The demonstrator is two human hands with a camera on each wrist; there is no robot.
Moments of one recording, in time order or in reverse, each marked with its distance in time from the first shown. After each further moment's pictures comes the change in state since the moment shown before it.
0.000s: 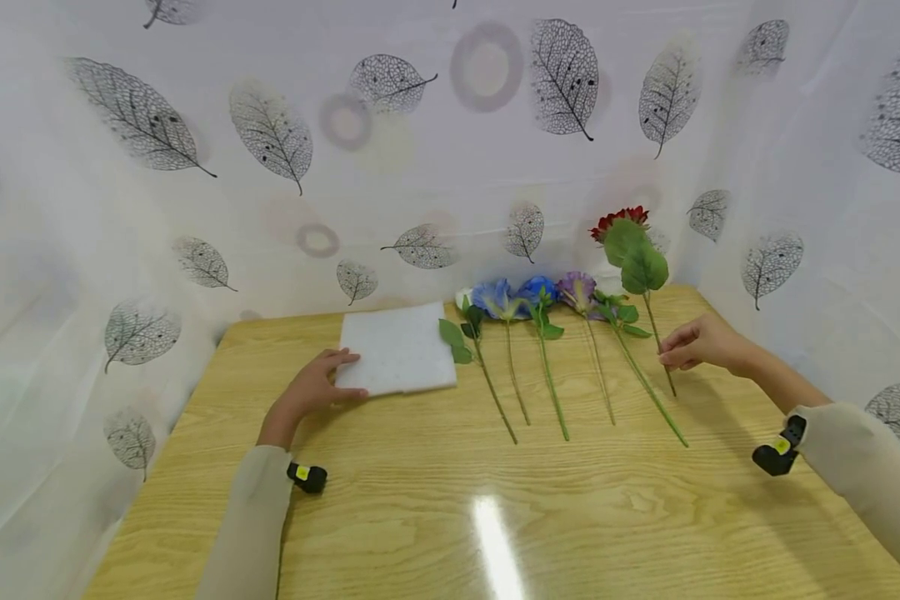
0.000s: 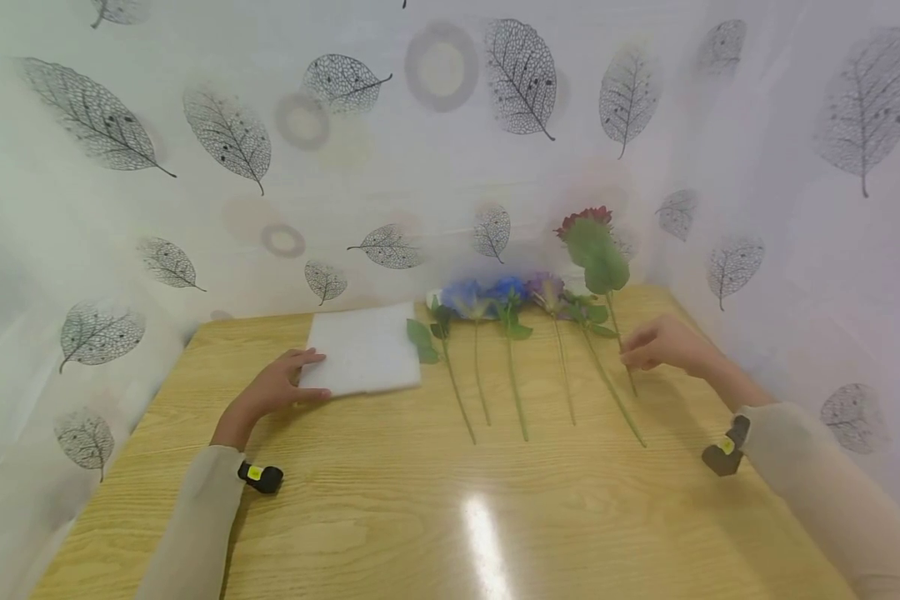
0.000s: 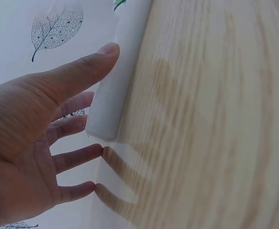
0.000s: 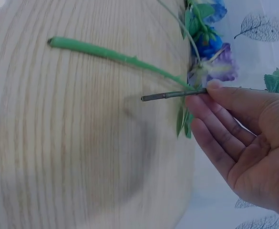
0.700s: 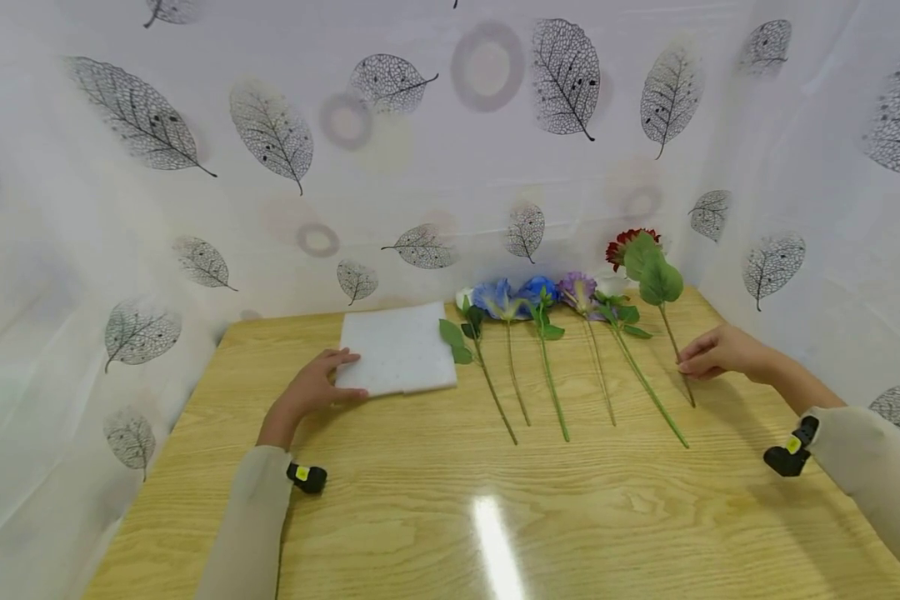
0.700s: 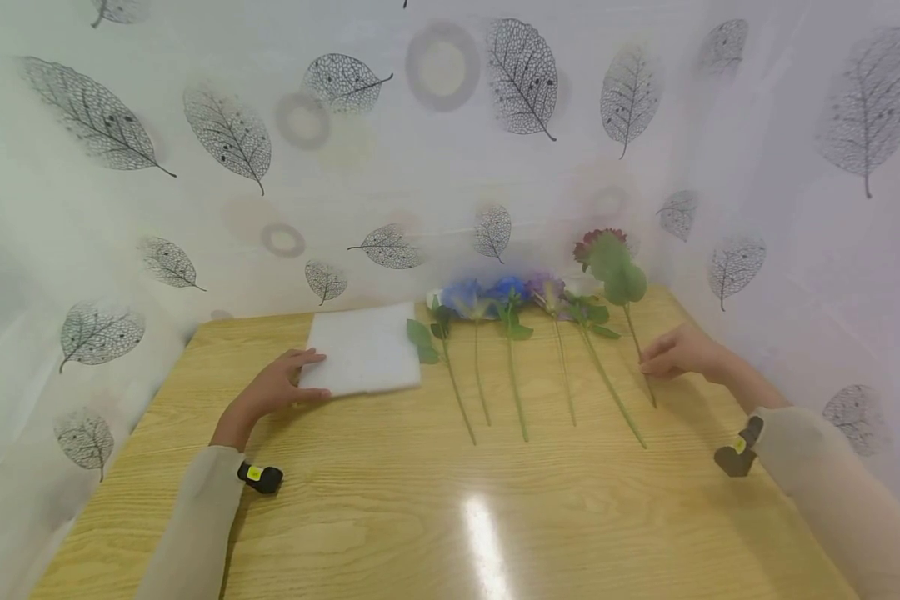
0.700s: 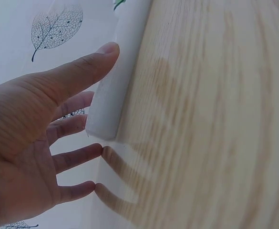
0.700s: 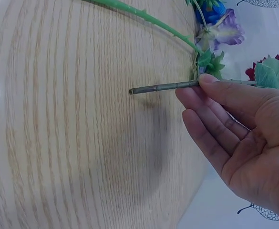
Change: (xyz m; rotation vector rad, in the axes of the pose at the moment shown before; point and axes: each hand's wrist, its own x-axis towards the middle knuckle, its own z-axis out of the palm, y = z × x) left_hand -0.001 0.002 -0.001 0.008 0.002 -0.003; right_hand -0.005 0.029 -0.014 0.039 -0.065 0.115
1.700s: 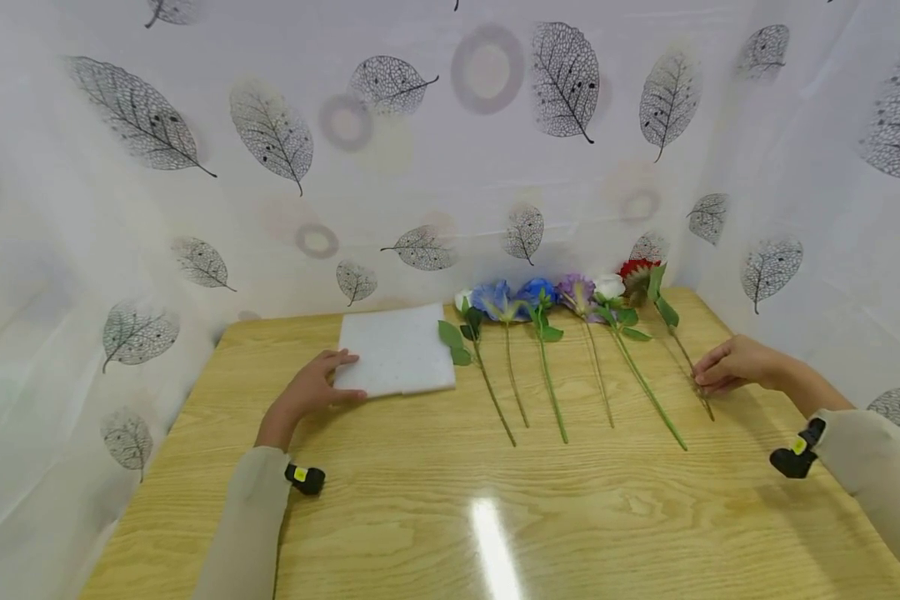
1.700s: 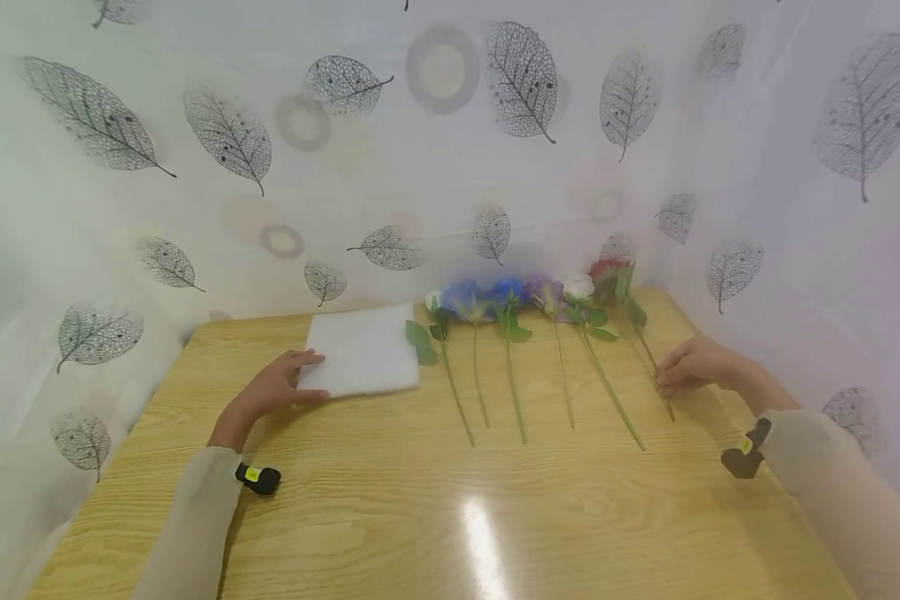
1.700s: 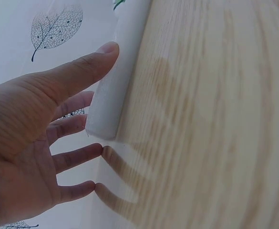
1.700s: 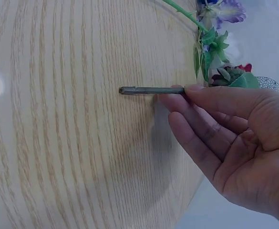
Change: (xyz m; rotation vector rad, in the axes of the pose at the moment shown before) left_hand 0.001 -0.003 0.001 -0.004 0.006 0.008; right_hand -0.007 0.025 -0.015 0.076 -0.111 0.087
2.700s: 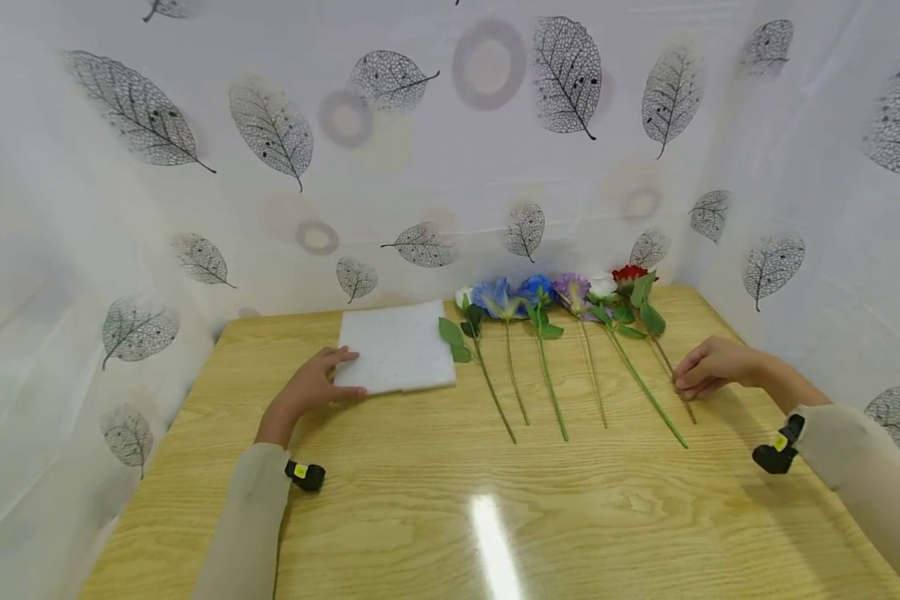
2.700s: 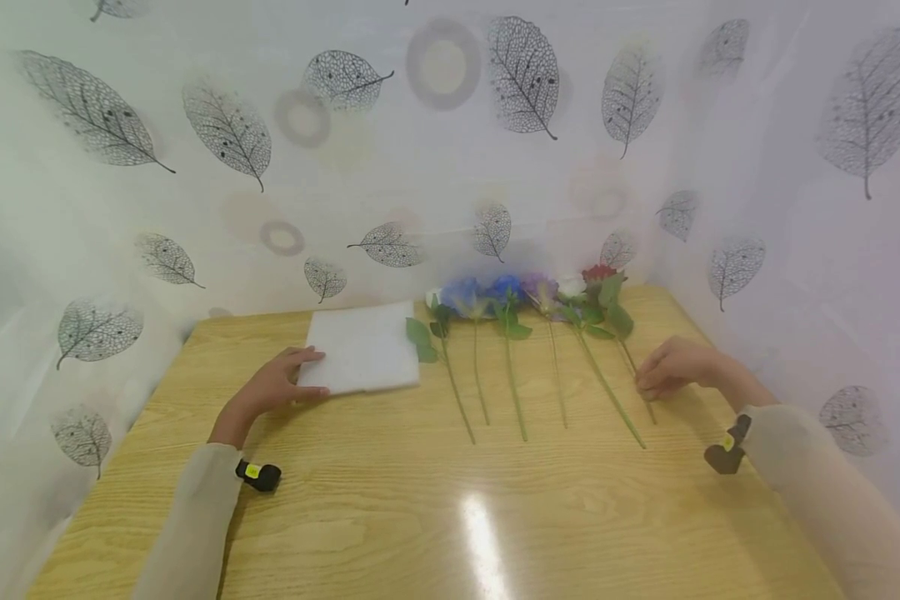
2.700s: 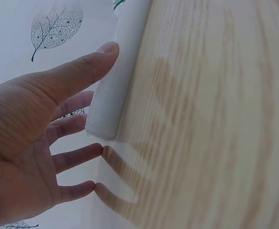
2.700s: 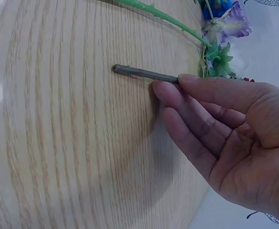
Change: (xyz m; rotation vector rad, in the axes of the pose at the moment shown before) left_hand 0.001 0.001 -0.001 0.001 -0.011 -0.009; right_hand 0.014 -0.013 0.019 0.000 -0.073 0.006
